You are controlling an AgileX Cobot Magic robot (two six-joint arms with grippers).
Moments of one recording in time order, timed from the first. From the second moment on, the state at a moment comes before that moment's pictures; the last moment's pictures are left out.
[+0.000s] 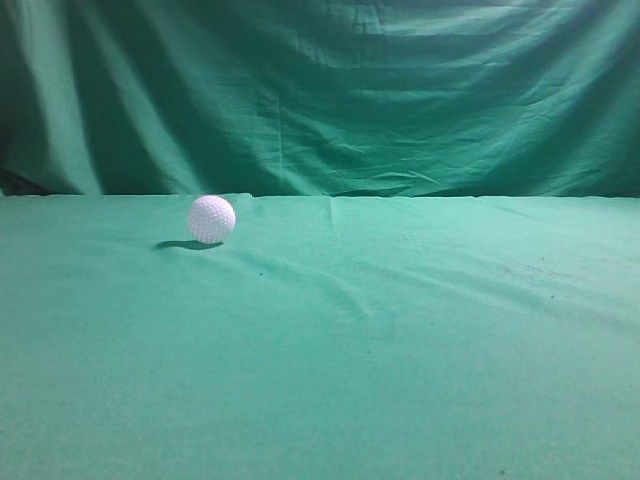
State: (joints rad) left arm -0.07 0.94 -0.74 -0.49 0.61 0.50; right arm 0.13 -0.01 0.03 0.08 0.38 -0.09
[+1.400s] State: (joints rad) left arm -0.41 2.02 -1.52 -0.19 0.76 0.26; right arm 0.13 -0.01 0.03 0.08 0.38 -0.09
